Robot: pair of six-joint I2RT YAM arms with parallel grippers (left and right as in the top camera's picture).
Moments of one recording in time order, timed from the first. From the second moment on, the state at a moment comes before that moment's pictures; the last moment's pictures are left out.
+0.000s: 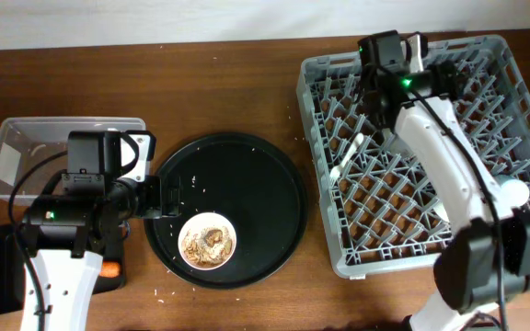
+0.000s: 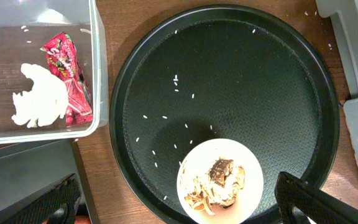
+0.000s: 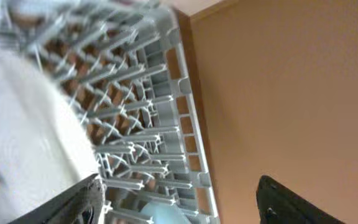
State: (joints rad) left arm -0.07 1.17 1.24 -1.11 0.10 -0.01; right arm 0.19 1.81 1.65 -0.87 0.99 -0.13
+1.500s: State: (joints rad) left arm 0.26 1.17 1.05 -1.17 0.36 0.01; right arm 0.19 1.13 1.77 -1.47 0.10 0.40
